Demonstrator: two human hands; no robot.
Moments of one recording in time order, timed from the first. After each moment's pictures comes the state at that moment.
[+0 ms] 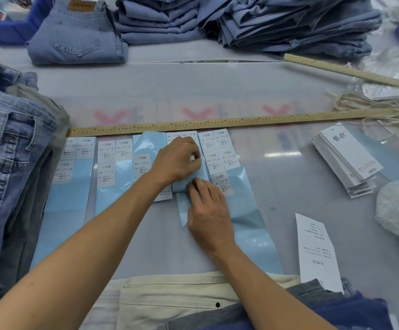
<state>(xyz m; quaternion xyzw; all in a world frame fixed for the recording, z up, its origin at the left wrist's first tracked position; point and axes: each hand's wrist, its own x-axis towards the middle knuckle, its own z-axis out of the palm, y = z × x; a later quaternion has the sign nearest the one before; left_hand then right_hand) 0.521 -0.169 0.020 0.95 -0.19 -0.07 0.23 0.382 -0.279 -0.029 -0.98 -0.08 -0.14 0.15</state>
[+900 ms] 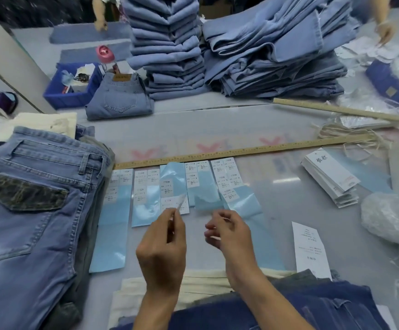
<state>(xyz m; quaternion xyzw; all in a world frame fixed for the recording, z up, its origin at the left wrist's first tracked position) 0.306 -0.134 0.125 0.87 0.00 0.35 0.35 0.311 -0.260 0.134 -0.66 0.25 0.06 0.71</state>
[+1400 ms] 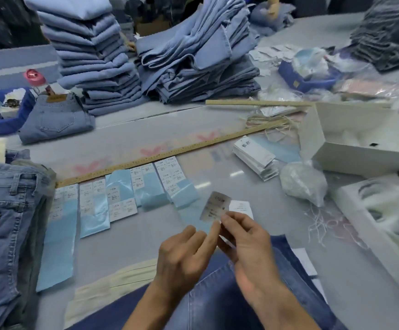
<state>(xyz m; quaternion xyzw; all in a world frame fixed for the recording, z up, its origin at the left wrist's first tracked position) 0.245 -0.237 0.149 0.82 -0.42 0.32 0.22 0.201 -0.366 0.217 -0.47 0.34 -0.06 0.81</state>
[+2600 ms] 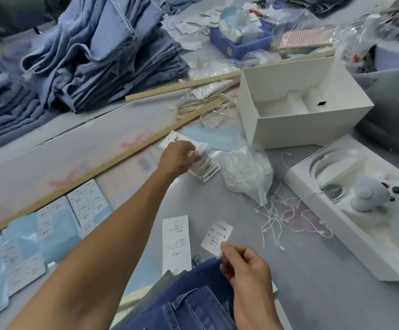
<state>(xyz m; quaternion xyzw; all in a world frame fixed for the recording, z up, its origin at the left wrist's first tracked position) 0.476 -0.542 0.085 0.92 -0.29 -0.12 0.24 0.177 -0.525 0.078 -0.42 0.51 -0.14 0.74</state>
